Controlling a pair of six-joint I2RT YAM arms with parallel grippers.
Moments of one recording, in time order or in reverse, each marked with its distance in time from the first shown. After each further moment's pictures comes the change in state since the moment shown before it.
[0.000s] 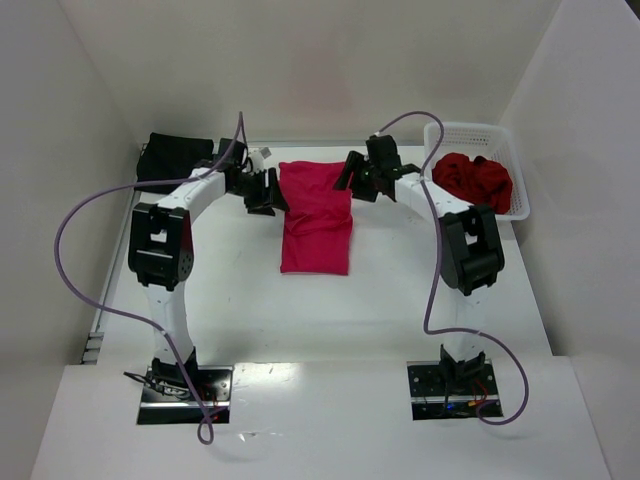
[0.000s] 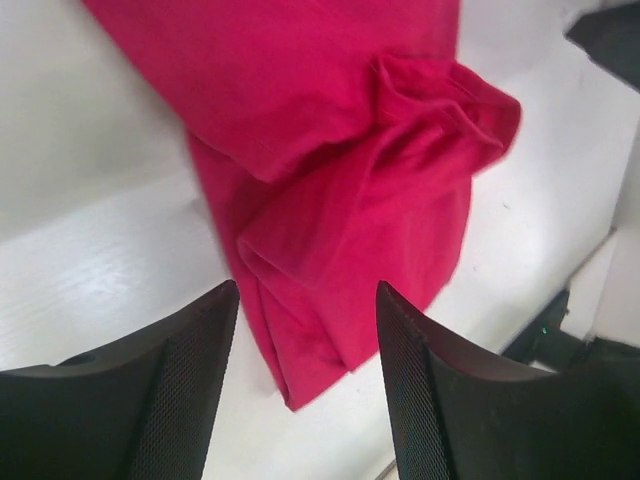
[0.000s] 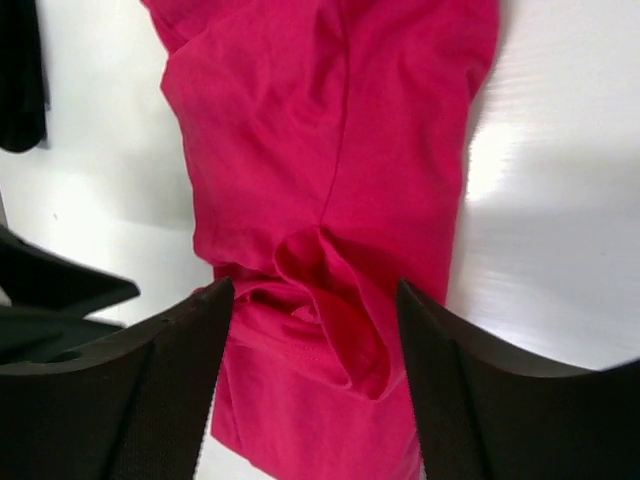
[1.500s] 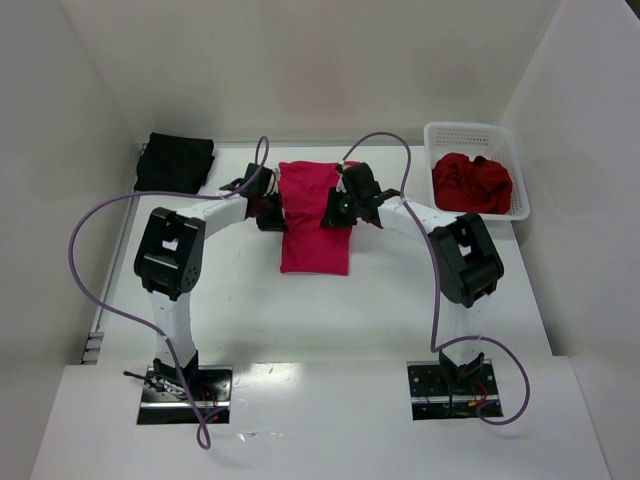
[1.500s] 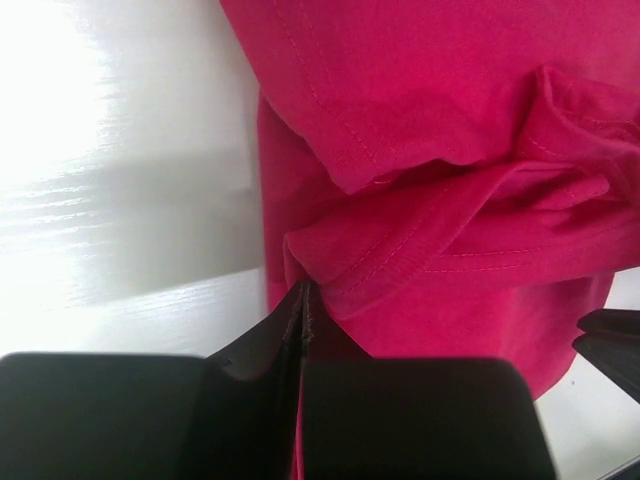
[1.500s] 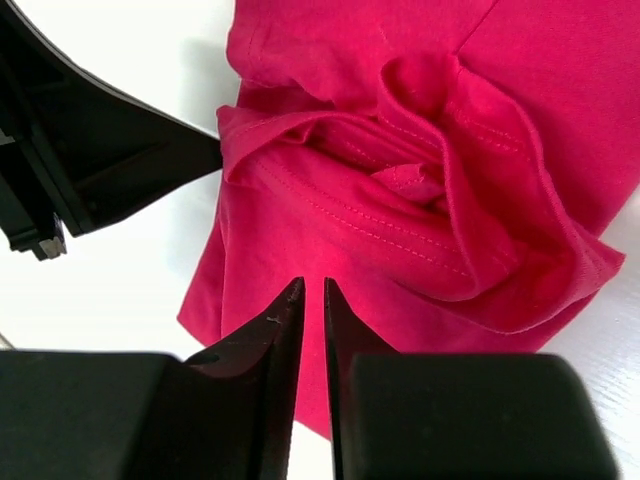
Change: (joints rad) left arm -0.157 -0.067 -0.256 0.228 -0.396 -0.169; right arm 0.153 -0.079 -0.225 0.094 -0.104 -0.163
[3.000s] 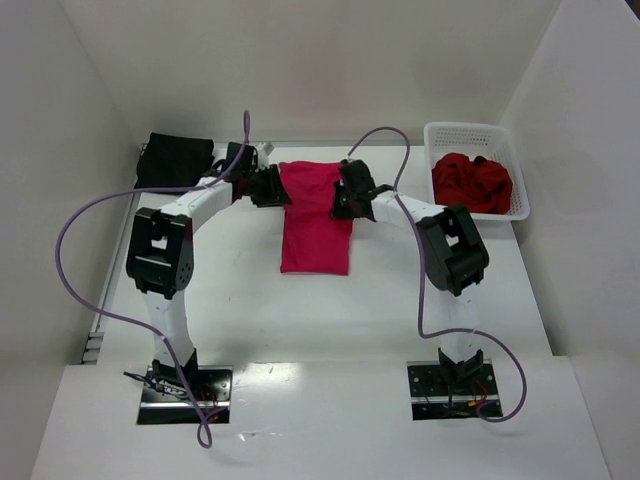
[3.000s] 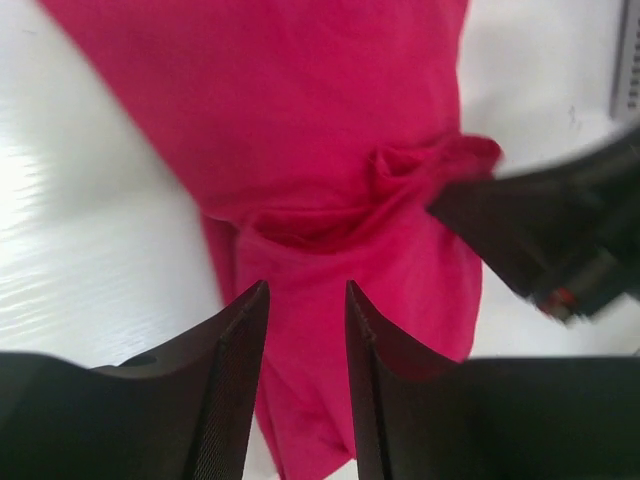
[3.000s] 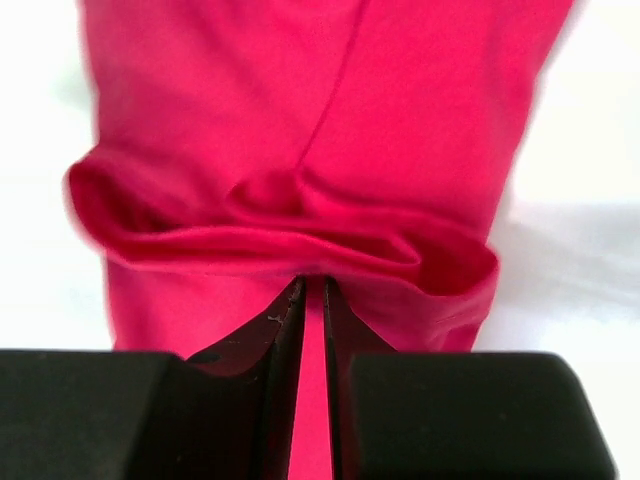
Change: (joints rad) left arm 0.100 -0.009 0.128 0.042 0.200 0.074; right arm -0.018 0.117 0.100 0.002 0.239 0.006
